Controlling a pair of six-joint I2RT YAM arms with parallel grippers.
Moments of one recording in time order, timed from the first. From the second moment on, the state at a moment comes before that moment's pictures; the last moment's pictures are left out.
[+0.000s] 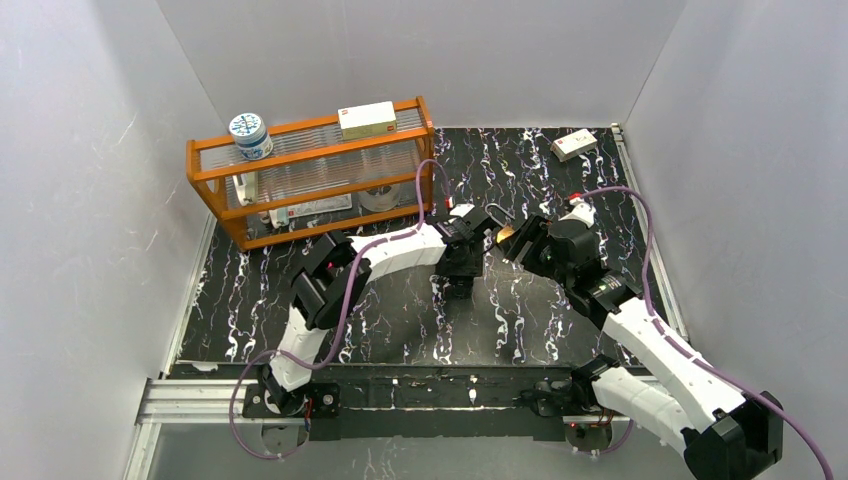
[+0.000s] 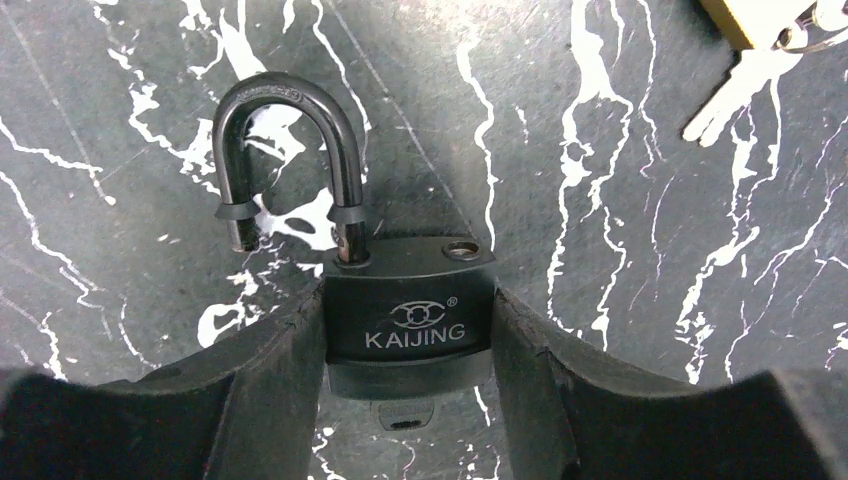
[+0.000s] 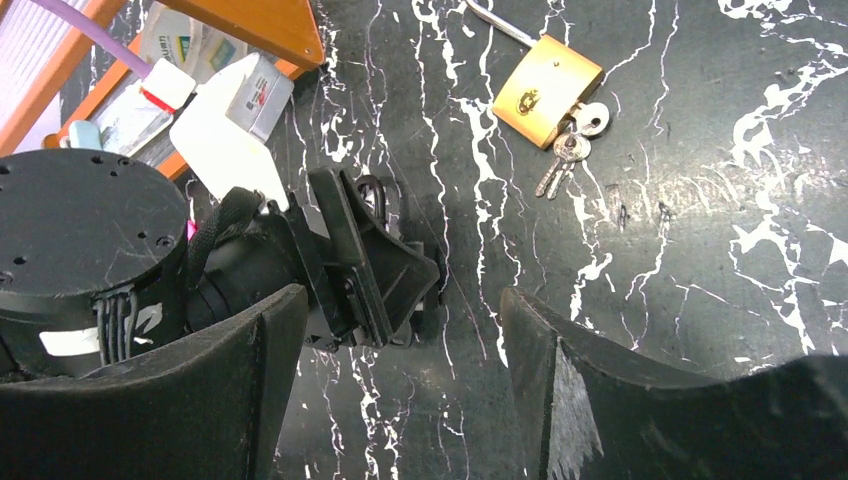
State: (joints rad) left arm -0.94 2.08 1.54 -0.63 -0.23 -0.79; right arm 0.53 0.87 0.67 -0.34 0.17 0.79
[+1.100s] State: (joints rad) left arm -0.94 1.59 1.27 -0.56 -0.36 -0.69; right arm 0.52 0.90 0.67 -0.36 0.14 0.81
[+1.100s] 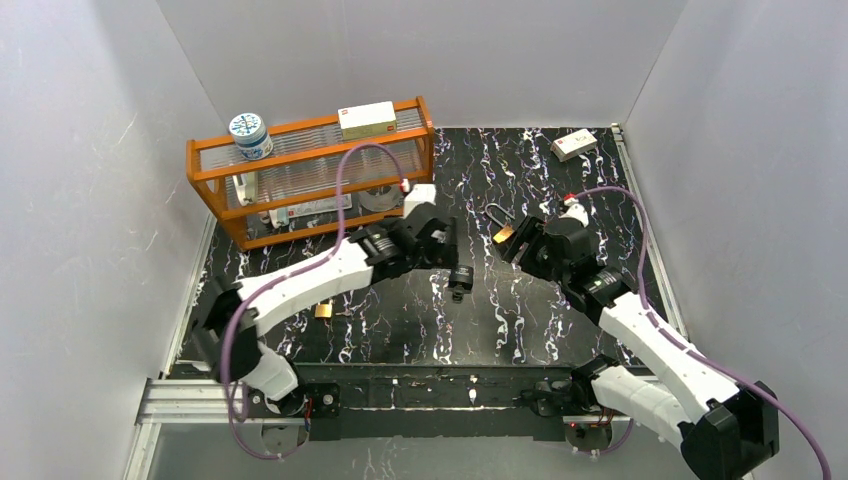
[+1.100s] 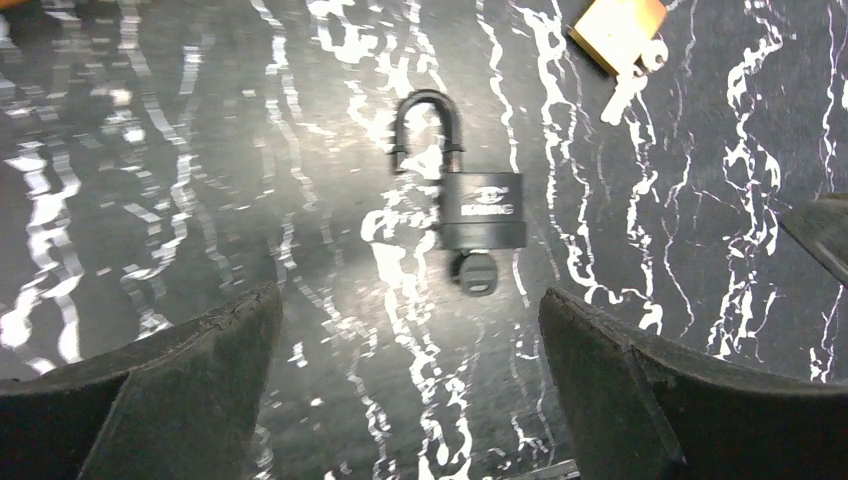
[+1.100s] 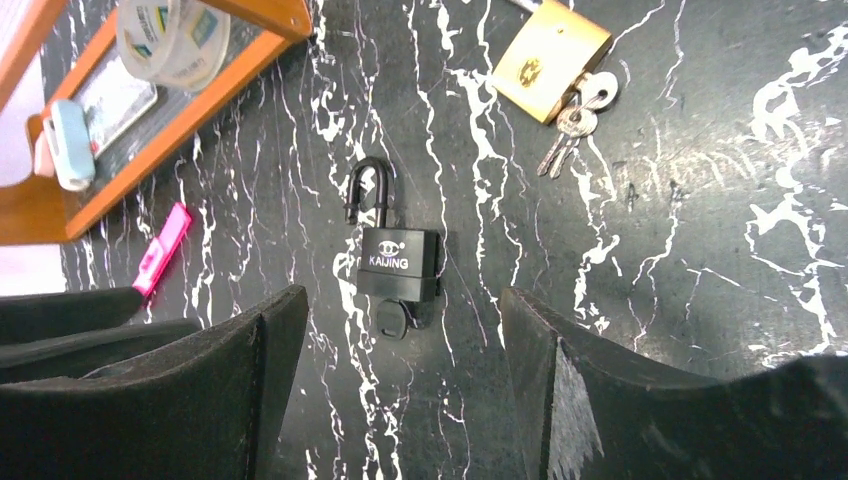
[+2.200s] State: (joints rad) left arm -0.79 0.95 1.04 -1.13 -0.98 -1.02; right arm 1.06 1.90 1.21 -0.11 -0.21 0.72
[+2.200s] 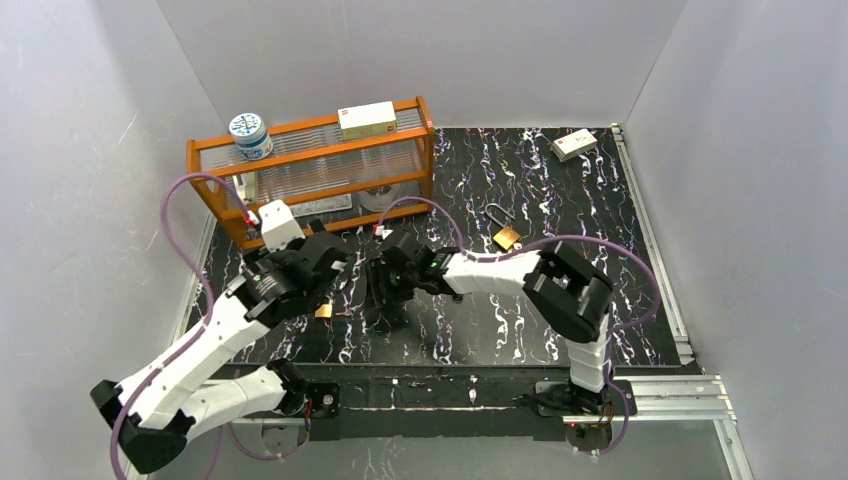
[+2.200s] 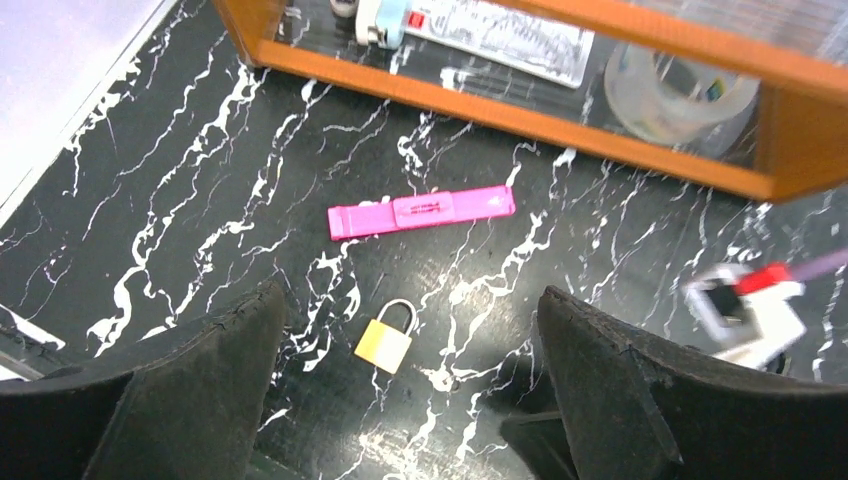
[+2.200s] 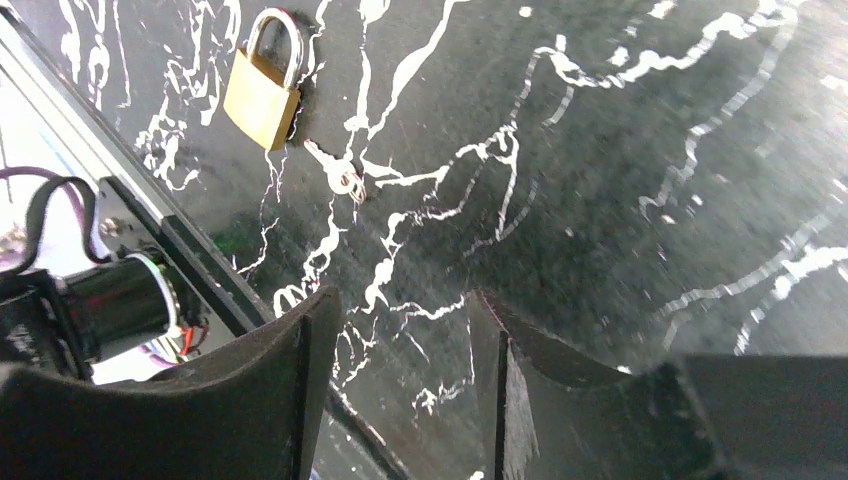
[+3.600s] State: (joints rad) left arm -0.79 0.80 1.04 -1.10 -1.04 -0.95; right arm 1.12 2.16 1.48 -0.14 -0.27 0.55
